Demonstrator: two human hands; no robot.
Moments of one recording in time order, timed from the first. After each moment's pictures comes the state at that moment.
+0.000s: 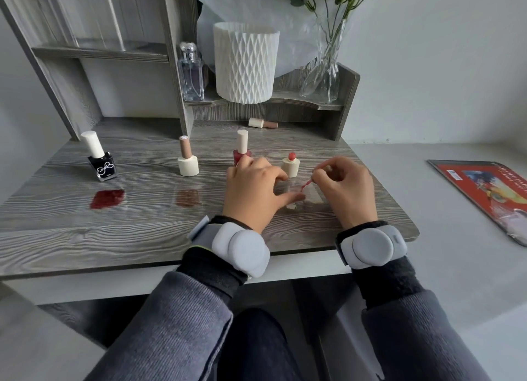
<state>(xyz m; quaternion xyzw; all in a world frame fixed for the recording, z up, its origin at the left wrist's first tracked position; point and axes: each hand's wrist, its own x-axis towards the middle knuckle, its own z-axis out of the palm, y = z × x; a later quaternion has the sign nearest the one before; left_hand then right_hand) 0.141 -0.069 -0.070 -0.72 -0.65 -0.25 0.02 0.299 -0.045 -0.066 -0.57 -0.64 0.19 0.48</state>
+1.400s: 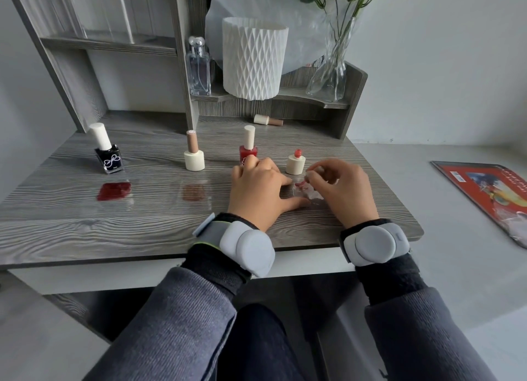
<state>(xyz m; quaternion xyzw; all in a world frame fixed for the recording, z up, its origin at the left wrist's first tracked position) 0.140 -0.076 -0.071 -0.72 -0.66 -0.21 0.00 0.296 -0.044 -0.071 -0.54 -0.72 0.13 0.42</state>
